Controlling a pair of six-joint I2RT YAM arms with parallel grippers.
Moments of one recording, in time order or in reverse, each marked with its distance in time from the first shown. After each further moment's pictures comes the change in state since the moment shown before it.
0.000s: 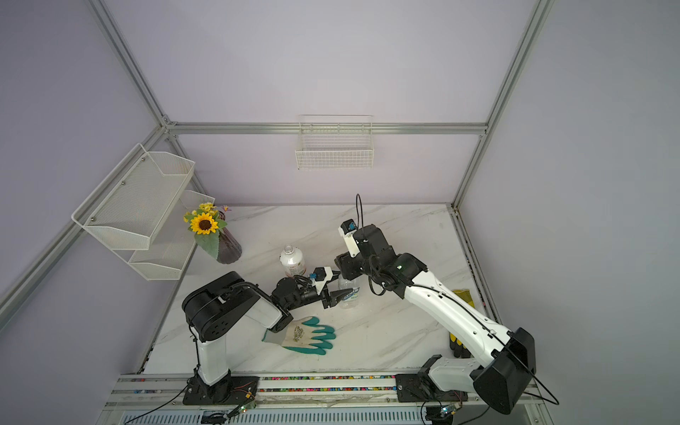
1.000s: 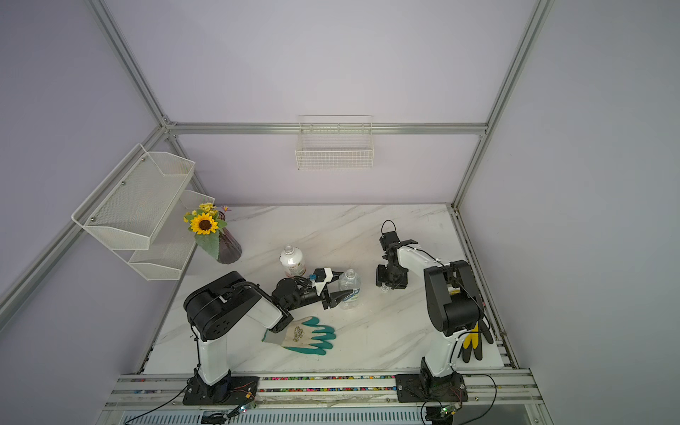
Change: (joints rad) left arm 0.000 0.010 -0.001 0.017 0.017 0.001; right arm -0.418 0.526 -0.068 -0.191 -0.041 0.185
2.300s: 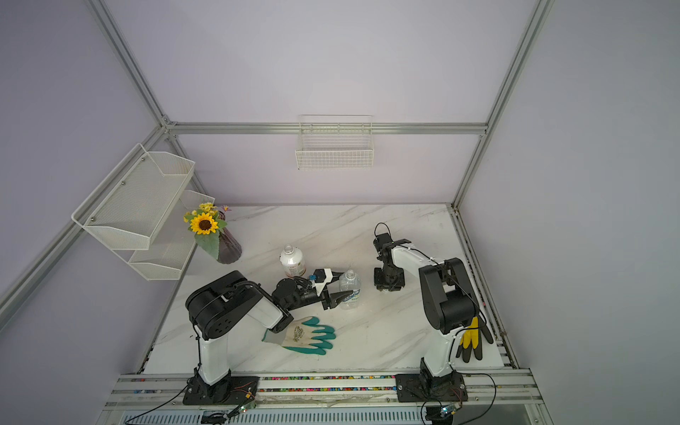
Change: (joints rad) left arm 0.000 0.016 0.000 0.027 0.018 -0.004; right arm 0.051 0.024 0.027 -0.060 0.045 0.006
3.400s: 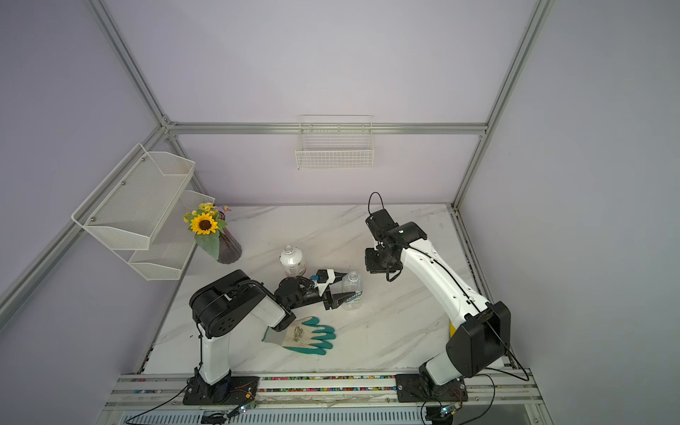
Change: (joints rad) left arm -0.009 0.026 0.036 0.000 0.042 0.005; right arm 0.189 -0.323 0.309 -0.330 0.001 0.044
